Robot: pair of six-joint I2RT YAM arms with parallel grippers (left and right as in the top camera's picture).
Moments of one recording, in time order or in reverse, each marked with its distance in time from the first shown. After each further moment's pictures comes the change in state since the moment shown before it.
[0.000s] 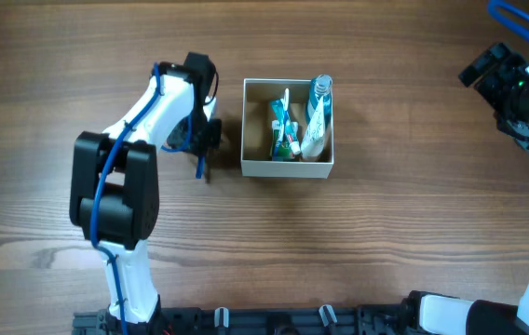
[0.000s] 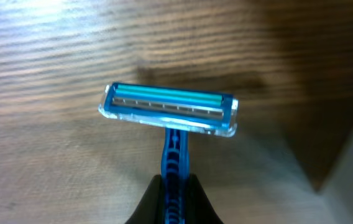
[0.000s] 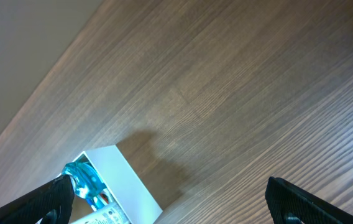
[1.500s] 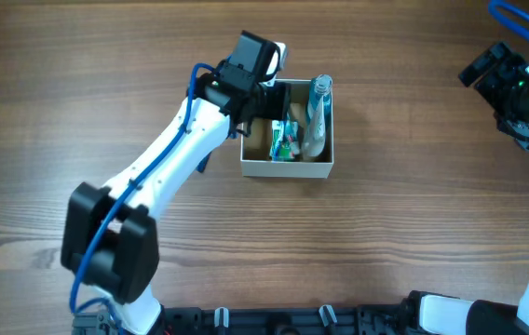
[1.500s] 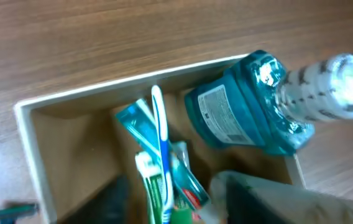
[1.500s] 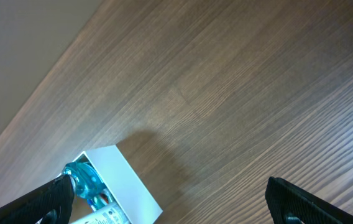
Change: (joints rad) left arm -0.261 -0.255 -0.015 0.489 0.100 -0.143; right arm 0.000 0.000 0.000 -0.001 0.000 0.000
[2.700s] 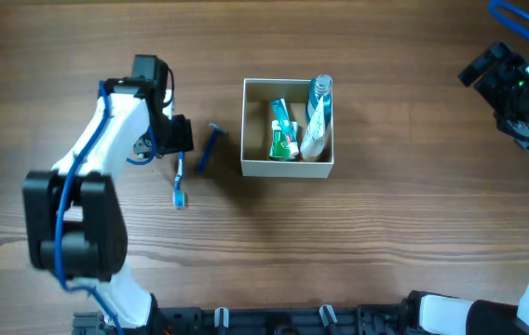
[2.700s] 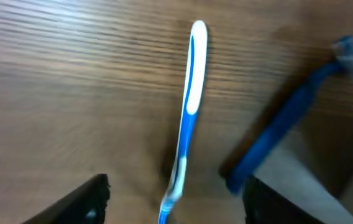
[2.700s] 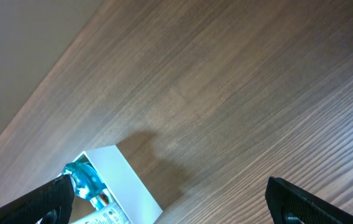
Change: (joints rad) left arm 0.419 0.048 -0.190 -0.334 -0.095 0.075; right arm 0.000 0.000 0.000 0.000 0.000 0.000
